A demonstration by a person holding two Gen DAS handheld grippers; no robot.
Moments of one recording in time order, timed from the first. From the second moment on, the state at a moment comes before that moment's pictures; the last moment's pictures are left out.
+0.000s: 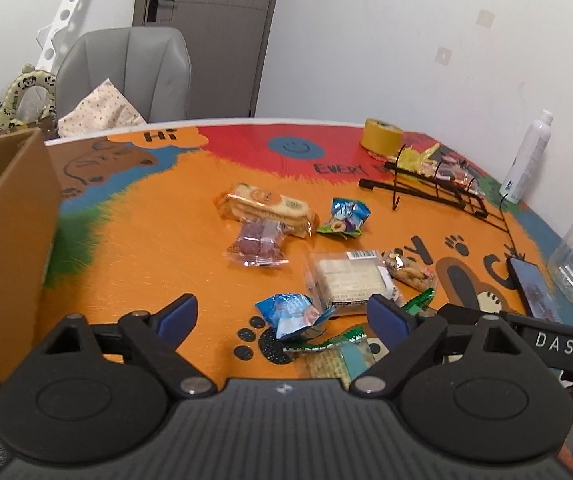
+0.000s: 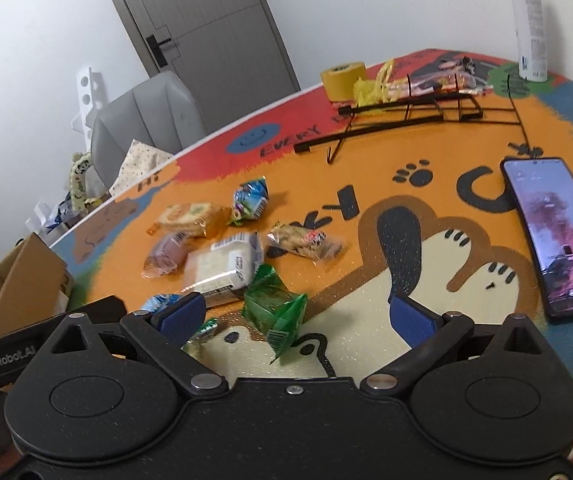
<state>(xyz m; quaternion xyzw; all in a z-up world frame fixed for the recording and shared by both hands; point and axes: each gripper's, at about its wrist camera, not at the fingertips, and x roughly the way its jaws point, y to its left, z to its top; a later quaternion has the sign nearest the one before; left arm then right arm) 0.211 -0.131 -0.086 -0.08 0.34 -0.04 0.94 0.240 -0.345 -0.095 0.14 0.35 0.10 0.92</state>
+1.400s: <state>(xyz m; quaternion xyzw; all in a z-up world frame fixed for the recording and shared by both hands) 0.217 -0.126 -0.085 -0.09 0.33 -0.03 0.94 0.241 -0.325 -0.086 0.12 0.34 0.14 0.92</state>
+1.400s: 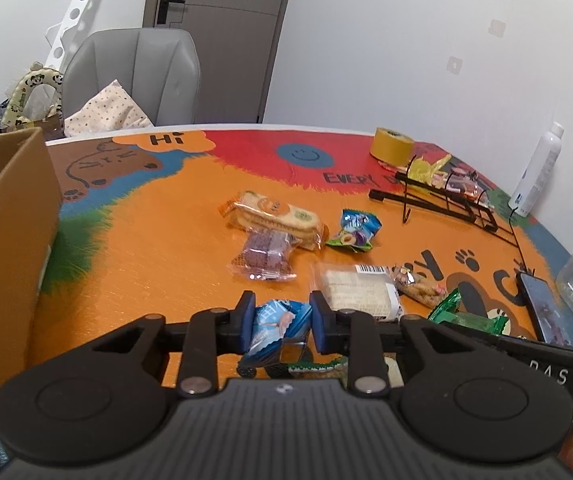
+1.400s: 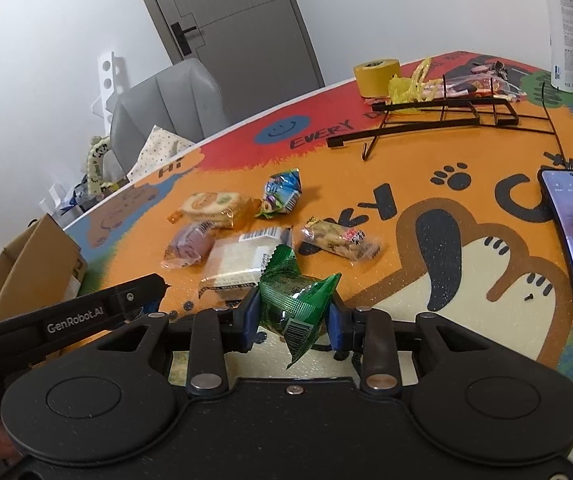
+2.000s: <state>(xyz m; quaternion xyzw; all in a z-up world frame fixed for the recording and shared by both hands) 0.187 -0.078 -0.037 -0.09 0.28 0.00 0.96 0.231 -0.291 -0.057 0.12 0.31 0.16 0.93</state>
